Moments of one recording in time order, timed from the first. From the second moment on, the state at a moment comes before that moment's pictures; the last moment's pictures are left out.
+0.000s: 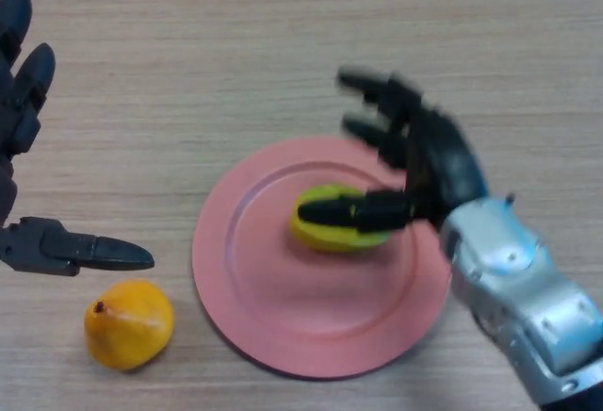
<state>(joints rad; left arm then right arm) -0.01 0.31 0.33 -0.55 -0.26 0.27 -0.23 -0.40 -0.19 0.28 -0.06 0.20 0.30 -0.18</state>
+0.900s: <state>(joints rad) -0.04 0.31 0.27 -0.67 -0.30 0.34 -0.20 -0.42 -0.35 0.14 -1.00 0.48 1.15 -0.29</state>
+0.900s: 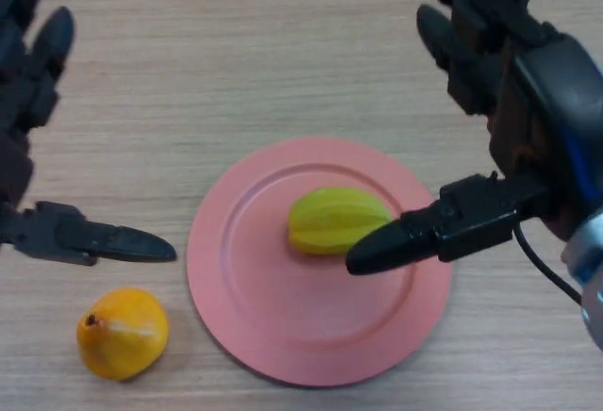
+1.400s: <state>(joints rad) -0.04 0.29 0.26 -0.69 -0.29 0.36 -0.20 -0.14 -0.31 -0.07 -0.98 0.37 0.93 -0.13</state>
